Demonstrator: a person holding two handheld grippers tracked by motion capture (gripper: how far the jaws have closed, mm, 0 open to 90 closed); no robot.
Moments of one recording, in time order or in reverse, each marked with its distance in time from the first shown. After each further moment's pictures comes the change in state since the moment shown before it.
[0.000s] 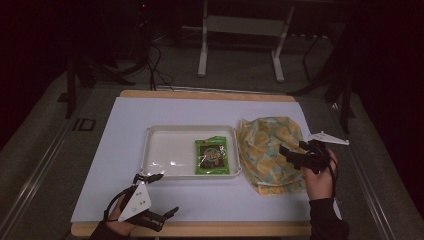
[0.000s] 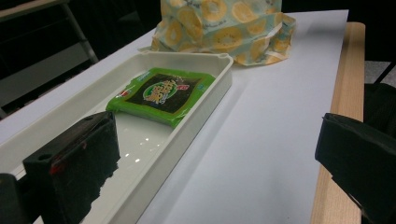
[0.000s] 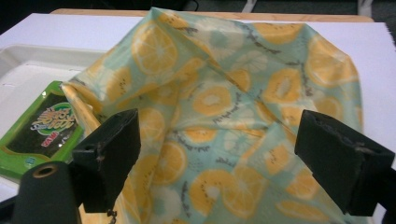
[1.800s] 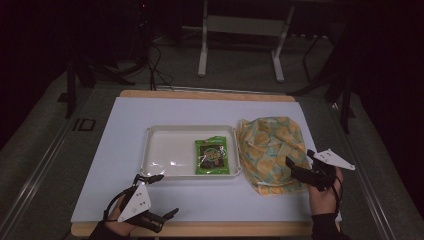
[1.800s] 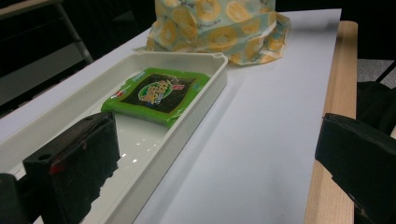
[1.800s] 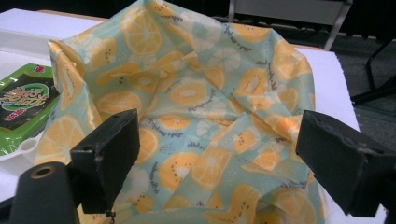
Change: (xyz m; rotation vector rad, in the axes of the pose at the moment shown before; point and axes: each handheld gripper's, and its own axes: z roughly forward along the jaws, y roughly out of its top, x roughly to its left) left arm 0.000 0.001 -0.001 0.005 -0.020 0.009; right arm -0.002 -0.045 -0.018 -0.146 -0.085 -0.125
